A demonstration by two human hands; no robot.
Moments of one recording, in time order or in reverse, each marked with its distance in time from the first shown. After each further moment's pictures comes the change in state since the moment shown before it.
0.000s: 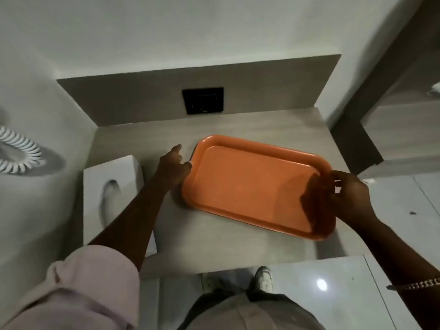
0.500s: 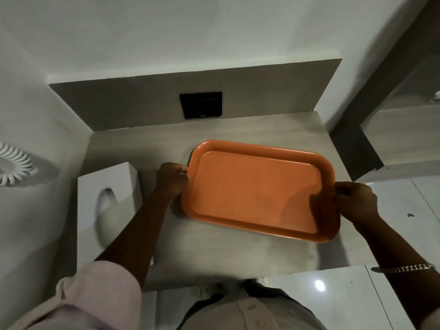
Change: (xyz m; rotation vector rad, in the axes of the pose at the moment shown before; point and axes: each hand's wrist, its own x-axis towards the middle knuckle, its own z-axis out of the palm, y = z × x) left_hand 0.005 -0.012 0.015 -0.209 0.077 -0.091; right_hand 0.021 0.012 0.004 0.085 -0.034 0.373
